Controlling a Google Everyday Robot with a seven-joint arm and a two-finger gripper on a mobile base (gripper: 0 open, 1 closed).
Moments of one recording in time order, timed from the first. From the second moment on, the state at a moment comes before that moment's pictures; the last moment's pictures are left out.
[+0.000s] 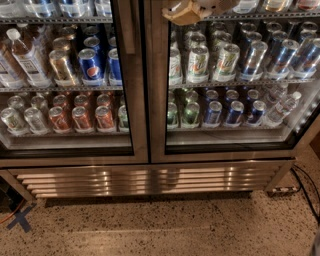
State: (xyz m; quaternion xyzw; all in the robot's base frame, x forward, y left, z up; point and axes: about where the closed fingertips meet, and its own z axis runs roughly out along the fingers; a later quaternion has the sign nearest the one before) arm 0.633 -0.026 1.053 -0.74 0.47 0.09 0.47
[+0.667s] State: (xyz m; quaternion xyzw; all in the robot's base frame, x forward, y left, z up) arm 0.636 -0.026 1.053 -0.74 0.47 0.09 0.47
